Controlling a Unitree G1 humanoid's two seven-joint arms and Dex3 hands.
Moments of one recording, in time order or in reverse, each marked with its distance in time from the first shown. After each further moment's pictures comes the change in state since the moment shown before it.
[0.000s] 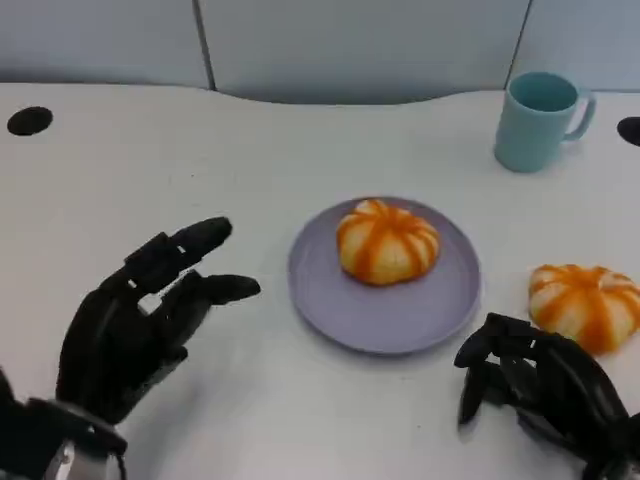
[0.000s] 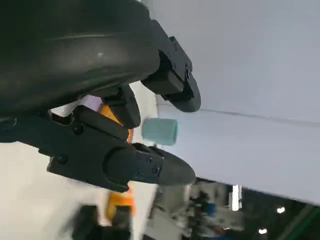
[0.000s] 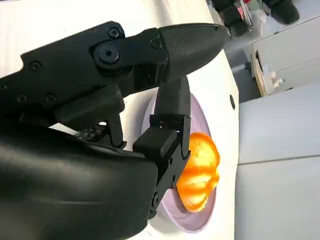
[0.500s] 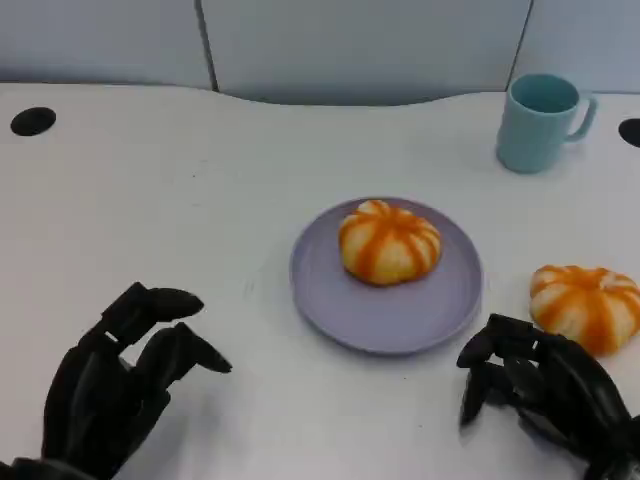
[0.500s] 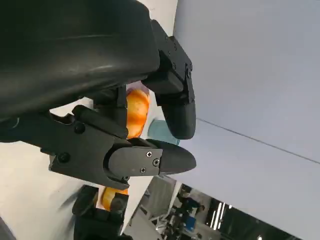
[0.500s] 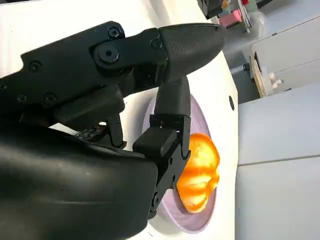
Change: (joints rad) left arm 0.144 -0.060 0.075 -0.123 -0.015 0.124 0.017; right arm -0.001 -0.003 -0.006 0.008 0.008 0.003 0.011
